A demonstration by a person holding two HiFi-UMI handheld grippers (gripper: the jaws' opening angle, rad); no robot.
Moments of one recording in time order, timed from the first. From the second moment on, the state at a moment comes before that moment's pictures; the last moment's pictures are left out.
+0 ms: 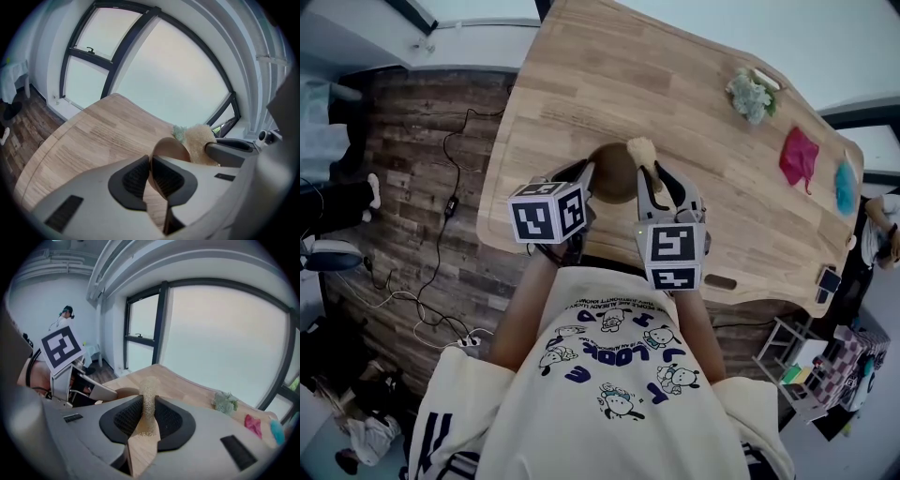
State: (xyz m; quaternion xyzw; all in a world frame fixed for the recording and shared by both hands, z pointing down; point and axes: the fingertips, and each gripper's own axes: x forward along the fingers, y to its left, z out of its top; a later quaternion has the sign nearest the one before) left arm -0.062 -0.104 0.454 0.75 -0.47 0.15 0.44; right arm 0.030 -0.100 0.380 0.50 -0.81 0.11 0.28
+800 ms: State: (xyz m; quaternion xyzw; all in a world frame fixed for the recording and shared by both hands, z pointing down) left arm -0.069 -0.102 0.429 0.75 -0.49 0.12 0.43; right arm 0.119 -0.088 0.373 0.64 -0.73 0.16 0.16
